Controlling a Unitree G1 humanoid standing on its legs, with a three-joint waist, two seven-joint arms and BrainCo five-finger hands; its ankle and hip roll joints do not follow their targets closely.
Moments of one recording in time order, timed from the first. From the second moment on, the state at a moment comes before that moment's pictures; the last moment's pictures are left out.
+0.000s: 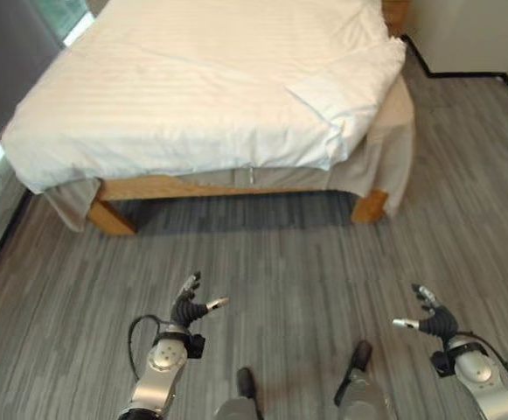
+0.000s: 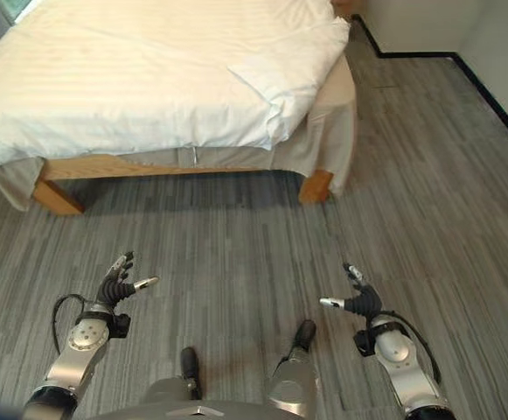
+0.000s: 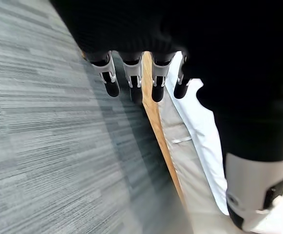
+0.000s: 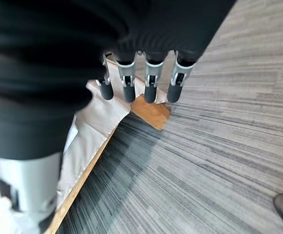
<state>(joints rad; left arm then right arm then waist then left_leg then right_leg) 0.11 0.34 -0.07 0.42 -0.04 -0.10 0.13 0.13 -0.51 0.08 0.33 -0.04 -0.09 -0.03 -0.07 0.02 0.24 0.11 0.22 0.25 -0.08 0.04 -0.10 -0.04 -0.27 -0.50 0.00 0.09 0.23</state>
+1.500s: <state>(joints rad) -0.23 0.48 -0.03 0.51 0.11 -0.09 0.35 0.18 -0.55 0.07 0.37 -0.10 -0.10 -0.08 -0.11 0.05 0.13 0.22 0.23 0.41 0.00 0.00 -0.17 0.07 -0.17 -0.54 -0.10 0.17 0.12</state>
